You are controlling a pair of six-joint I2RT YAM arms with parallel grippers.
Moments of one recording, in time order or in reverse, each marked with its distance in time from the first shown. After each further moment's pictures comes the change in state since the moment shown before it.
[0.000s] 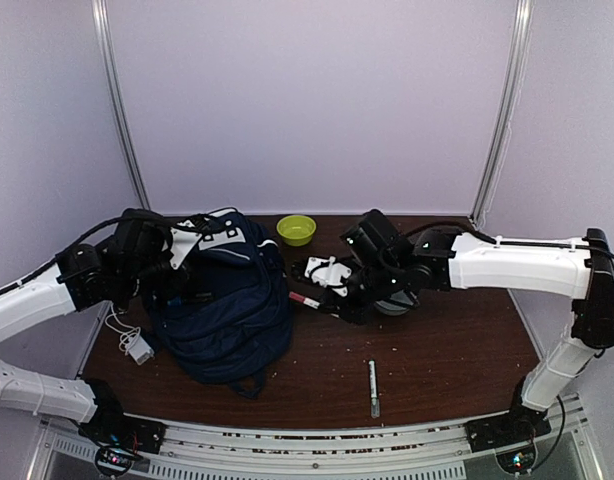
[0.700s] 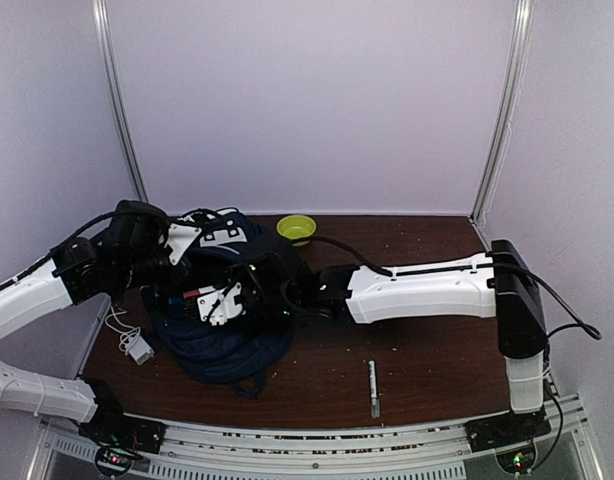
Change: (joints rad) left arm 0.027 0.001 0.044 -0.031 0.138 0.011; right arm 0.224 0.451 0.405 0.493 0.273 -0.696
